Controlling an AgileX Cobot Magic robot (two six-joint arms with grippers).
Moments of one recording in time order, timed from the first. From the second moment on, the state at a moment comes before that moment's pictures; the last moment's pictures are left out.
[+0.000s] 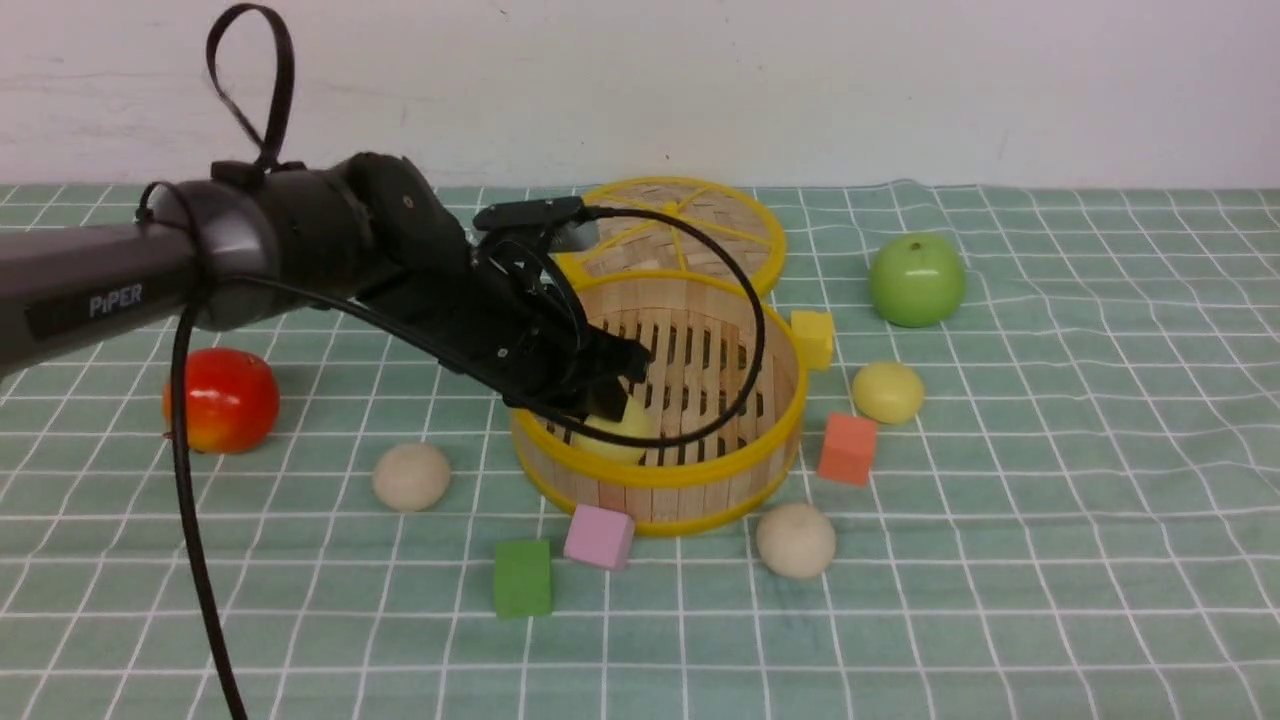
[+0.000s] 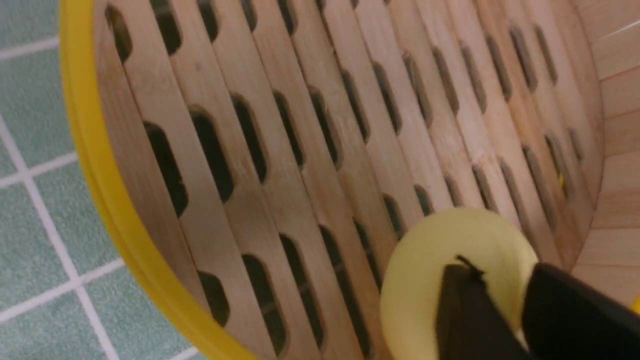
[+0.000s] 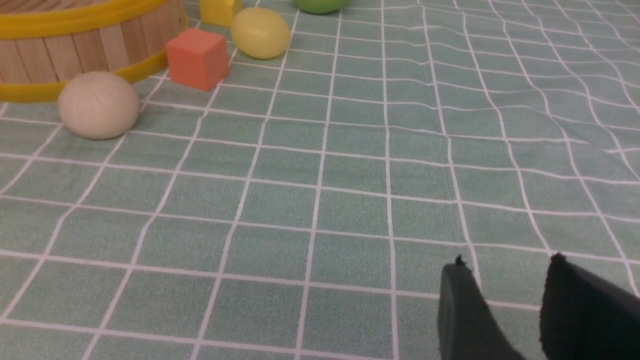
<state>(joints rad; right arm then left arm) 0.00 -0.01 0.02 0.10 0.38 -0.13 -0.34 1.99 -1.51 -0.58 0.63 0.36</state>
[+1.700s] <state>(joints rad) 0.00 -0.01 0.02 0.10 0.38 -0.13 -0.20 1.97 -1.35 -0.12 0.60 0.01</state>
